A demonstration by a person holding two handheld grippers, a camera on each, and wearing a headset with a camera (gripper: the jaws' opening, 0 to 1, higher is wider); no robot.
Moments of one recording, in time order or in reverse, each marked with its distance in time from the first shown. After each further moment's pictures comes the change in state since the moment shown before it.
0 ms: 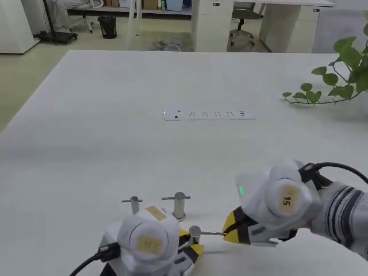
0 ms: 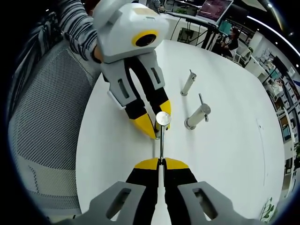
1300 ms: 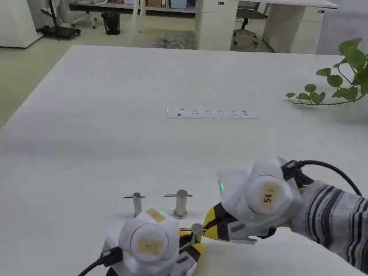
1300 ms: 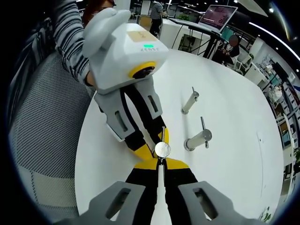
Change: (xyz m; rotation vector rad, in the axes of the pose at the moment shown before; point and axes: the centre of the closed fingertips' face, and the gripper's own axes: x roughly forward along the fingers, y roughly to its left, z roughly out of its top) left arm 0.006 0.001 -0.004 -0.082 -0.048 0.016; right arm 0.012 -0.003 0.036 -0.020 -0.053 -0.008
